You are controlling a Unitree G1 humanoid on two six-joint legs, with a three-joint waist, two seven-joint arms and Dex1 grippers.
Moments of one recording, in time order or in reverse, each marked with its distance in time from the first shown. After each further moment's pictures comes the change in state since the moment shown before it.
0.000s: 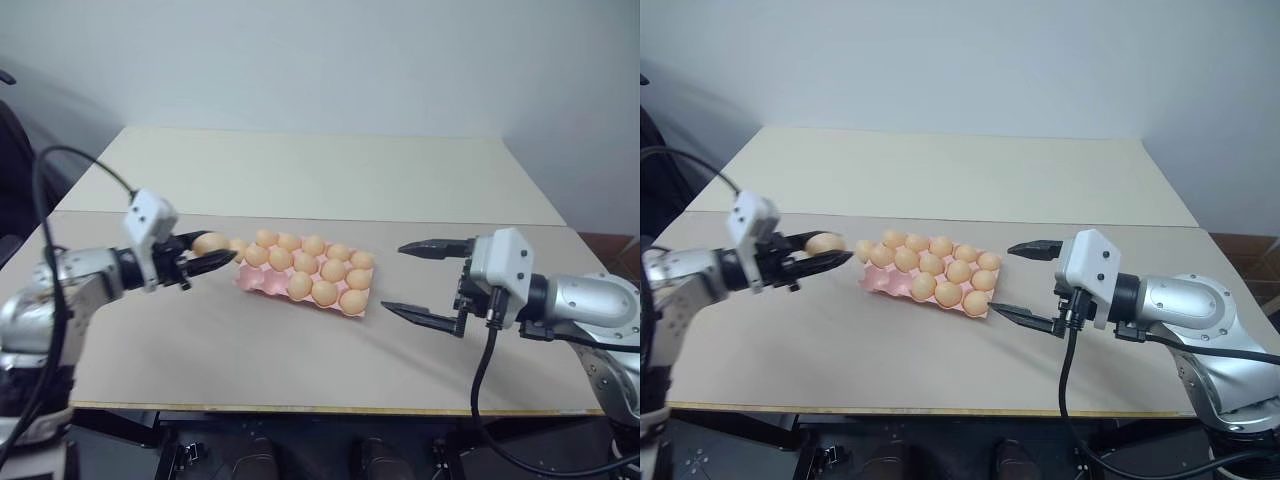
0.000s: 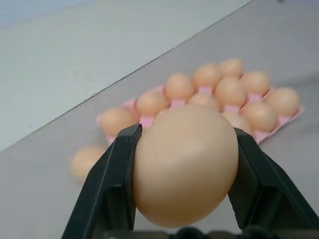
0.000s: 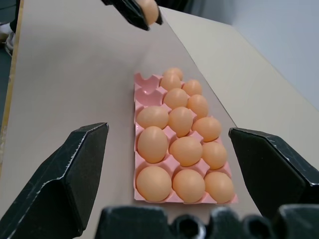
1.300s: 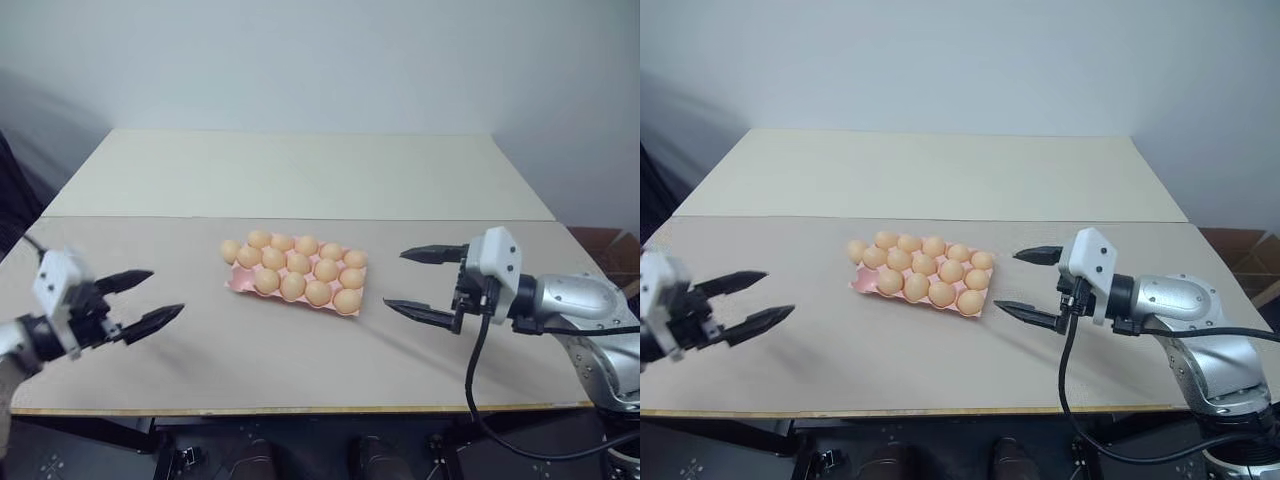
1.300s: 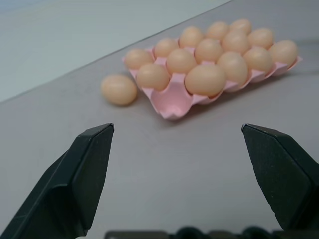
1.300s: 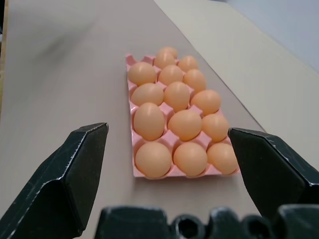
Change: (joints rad) left arm 0.652 0.019 0.529 -0.271 -0.063 -0.100 -0.067; right arm 0.003 0.015 0.044 0.183 -0.012 -0.041 0.048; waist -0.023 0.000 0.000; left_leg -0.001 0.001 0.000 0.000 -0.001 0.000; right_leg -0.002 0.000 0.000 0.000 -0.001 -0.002
